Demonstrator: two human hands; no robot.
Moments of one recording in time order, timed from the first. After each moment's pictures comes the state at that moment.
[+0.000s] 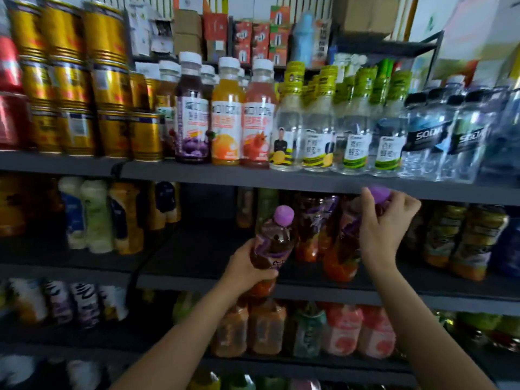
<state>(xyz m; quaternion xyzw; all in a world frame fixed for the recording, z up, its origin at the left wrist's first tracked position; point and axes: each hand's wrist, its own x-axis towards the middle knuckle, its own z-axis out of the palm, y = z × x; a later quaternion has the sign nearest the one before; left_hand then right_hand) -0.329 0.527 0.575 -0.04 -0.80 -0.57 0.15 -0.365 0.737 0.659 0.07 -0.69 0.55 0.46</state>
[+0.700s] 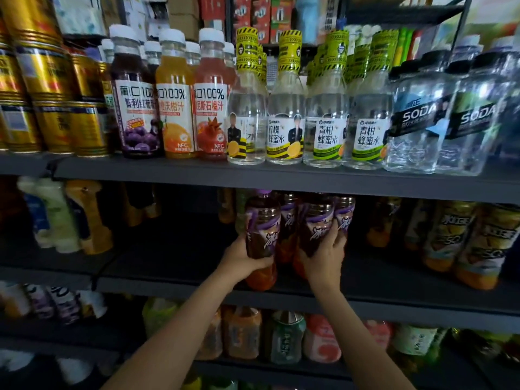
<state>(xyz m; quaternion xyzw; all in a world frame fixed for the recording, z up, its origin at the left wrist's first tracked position) -0.402 0.584 0.574 0.04 -0.82 -0.57 0.10 -0.450 0.744 0.560 0.06 -0.85 0.47 0.23</state>
